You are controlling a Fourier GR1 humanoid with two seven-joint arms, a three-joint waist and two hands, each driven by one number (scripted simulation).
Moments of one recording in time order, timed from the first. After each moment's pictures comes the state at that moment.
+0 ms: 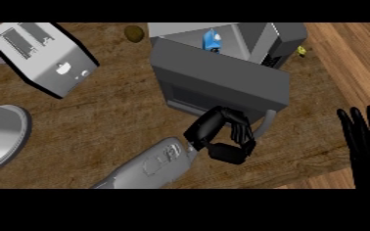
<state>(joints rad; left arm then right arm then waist) -0.72 0.00 -0.91 -0.98 0.38 0.25 -0.29 0.25 -0.36 0.01 -1.87 -0.40 0.21 -0.55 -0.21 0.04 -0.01</state>
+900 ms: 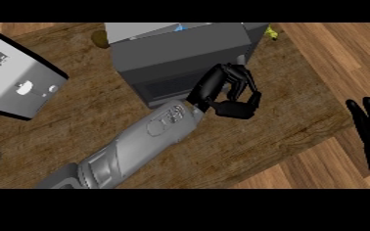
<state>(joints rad) -0.99 0.02 -0.84 -0.84 0.60 0.36 -0.32 0.18 -0.46 0.00 -1.98 -0.50 0.28 -0.45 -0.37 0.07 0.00</state>
